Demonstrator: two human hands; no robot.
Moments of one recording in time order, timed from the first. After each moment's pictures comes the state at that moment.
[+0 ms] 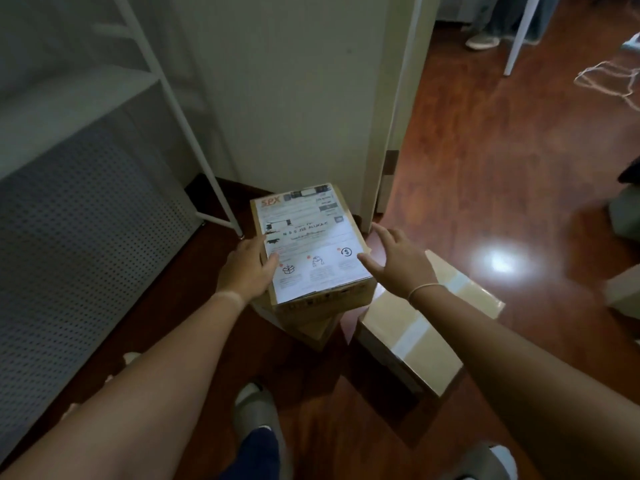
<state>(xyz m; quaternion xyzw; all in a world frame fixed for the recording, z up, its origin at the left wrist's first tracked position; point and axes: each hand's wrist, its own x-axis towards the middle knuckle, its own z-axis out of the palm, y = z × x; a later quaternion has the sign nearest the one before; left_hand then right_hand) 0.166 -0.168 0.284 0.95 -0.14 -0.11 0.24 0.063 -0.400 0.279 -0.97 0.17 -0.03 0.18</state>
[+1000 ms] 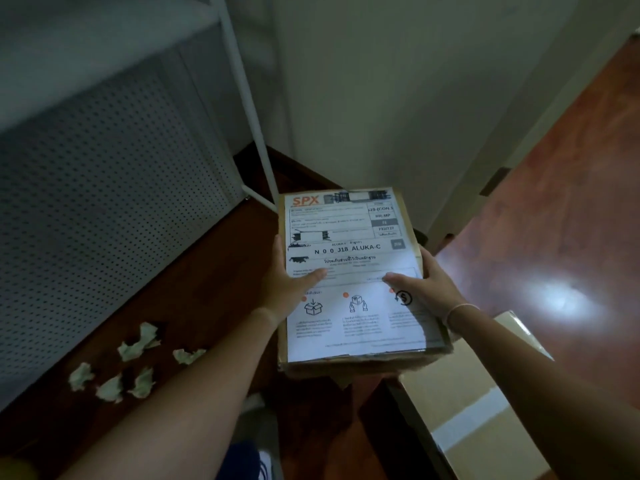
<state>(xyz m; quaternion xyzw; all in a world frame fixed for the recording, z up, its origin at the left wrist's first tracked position) 0.247 -0.176 0.193 0.79 0.08 -0.18 0.58 0.203 -0.419 0.198 -0.76 0.21 0.12 0.61</state>
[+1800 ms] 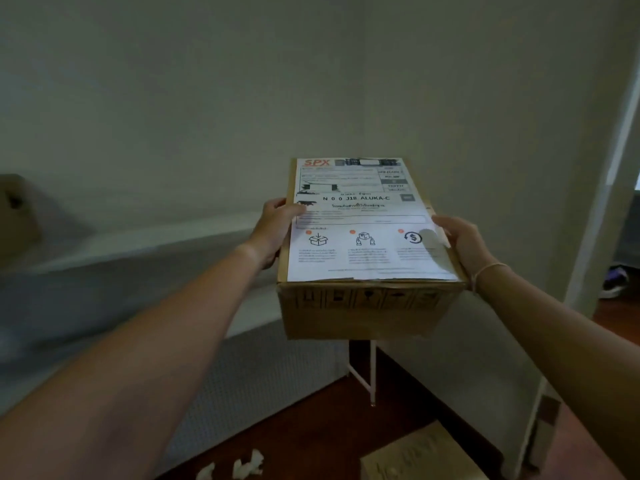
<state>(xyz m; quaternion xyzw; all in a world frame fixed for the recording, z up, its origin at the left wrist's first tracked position) 0.109 -0.015 0.713 0.72 -0.04 0.13 0.68 0.120 -0.304 0.687 -0.62 -0.09 0.03 0.78</state>
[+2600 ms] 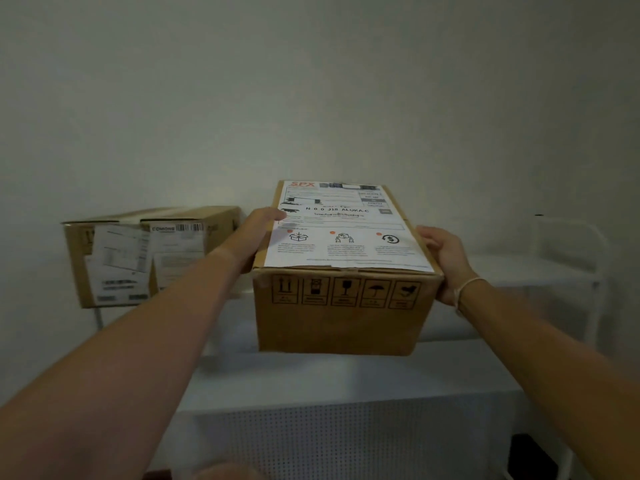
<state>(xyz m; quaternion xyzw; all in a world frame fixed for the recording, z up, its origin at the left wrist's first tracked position) -0.007 0.271 0.799 0.73 0.14 0.26 0.62 0.127 0.048 0.766 -0.50 -0.31 0.22 0.78</state>
